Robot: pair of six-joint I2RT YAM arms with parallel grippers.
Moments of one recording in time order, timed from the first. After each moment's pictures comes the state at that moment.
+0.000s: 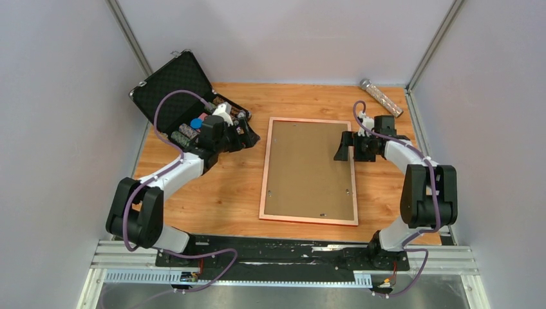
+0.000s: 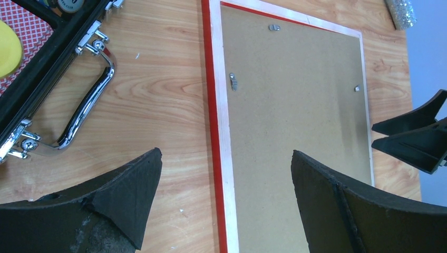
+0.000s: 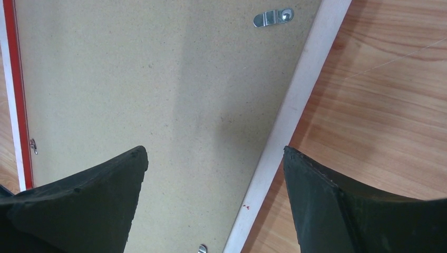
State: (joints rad) left arm -0.36 1.43 0.84 0.10 0.15 -0.57; right arm -0.03 1.60 0.97 -0.38 -0.48 0.00
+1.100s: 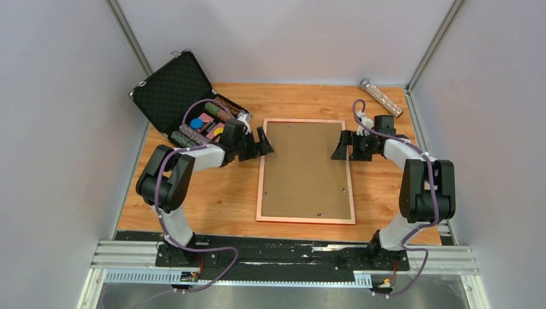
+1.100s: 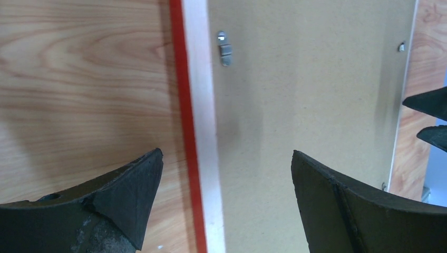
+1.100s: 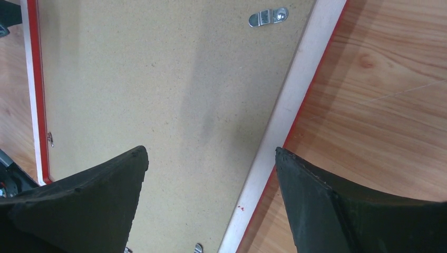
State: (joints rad) left arm -0.42 1.78 0.93 0.13 0.25 -0.64; right arm -0.04 1.66 0.98 -0.35 -0.58 0.00
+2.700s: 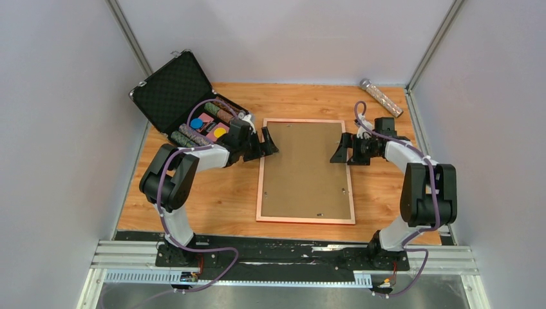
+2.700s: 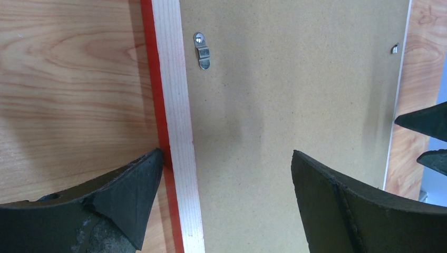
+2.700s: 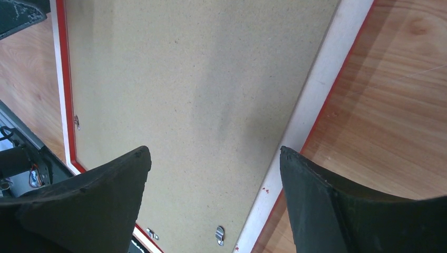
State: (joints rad) left arm -0.48 1.81 0.96 0.15 0.22 -0.68; right arm -0.04 1.61 0.96 -0.41 -0.64 0.03
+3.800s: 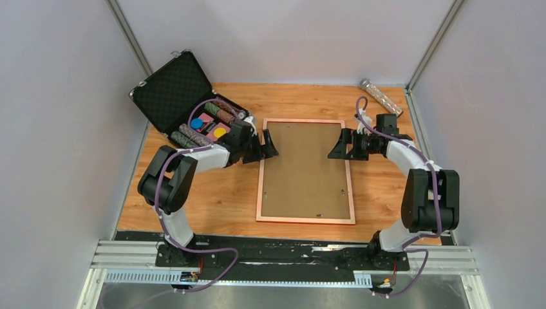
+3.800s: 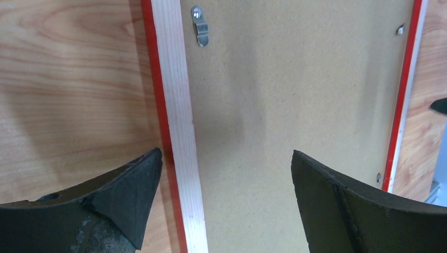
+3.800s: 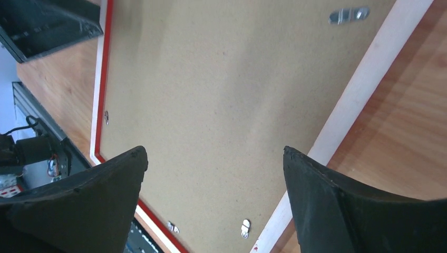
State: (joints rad) left arm -0.49 1.80 0.97 0.09 0.22 -0.66; right arm -0.04 1.58 0.97 -0.42 -0.73 0.03
